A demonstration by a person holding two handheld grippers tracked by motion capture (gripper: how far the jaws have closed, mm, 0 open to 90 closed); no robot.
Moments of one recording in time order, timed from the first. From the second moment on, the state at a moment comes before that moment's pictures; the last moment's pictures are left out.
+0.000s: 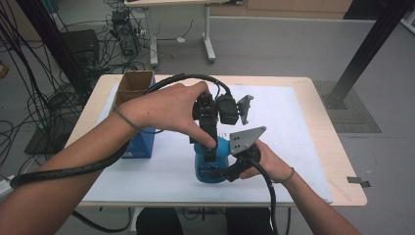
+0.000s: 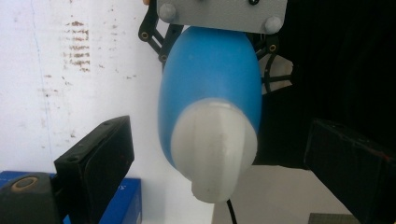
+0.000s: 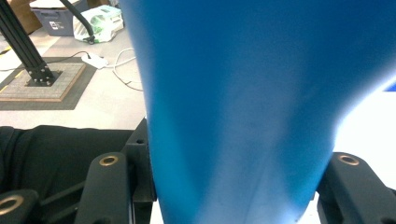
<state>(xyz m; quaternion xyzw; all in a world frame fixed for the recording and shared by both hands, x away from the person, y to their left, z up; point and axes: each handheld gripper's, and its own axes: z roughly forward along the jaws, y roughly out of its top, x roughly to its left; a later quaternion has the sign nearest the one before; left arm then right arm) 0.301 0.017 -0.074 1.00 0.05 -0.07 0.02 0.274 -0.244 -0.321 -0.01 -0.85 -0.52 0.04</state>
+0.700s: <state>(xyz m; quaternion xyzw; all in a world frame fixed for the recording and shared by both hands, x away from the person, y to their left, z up) 0.300 0.016 -0.076 1.00 0.05 -0.07 0.02 0.274 -0.243 -0.322 -0.01 -0.85 -0.52 0.04</state>
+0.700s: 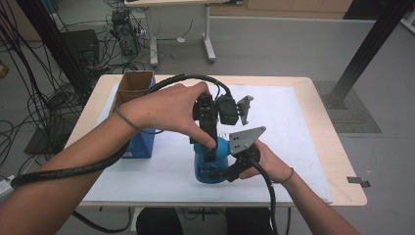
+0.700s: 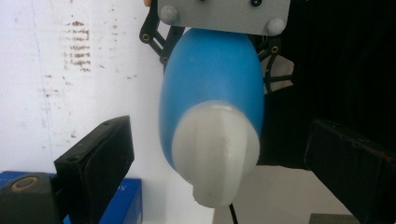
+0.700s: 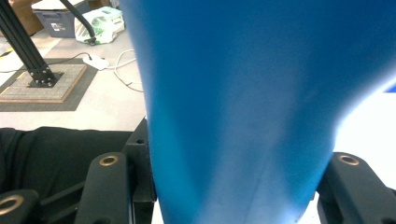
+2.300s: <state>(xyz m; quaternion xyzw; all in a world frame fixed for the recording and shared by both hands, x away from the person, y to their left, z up) 0.296 0.006 -0.092 1.00 0.04 -0.07 0.00 0.272 -0.243 -0.315 -0.01 -0.85 -0.53 0.04</state>
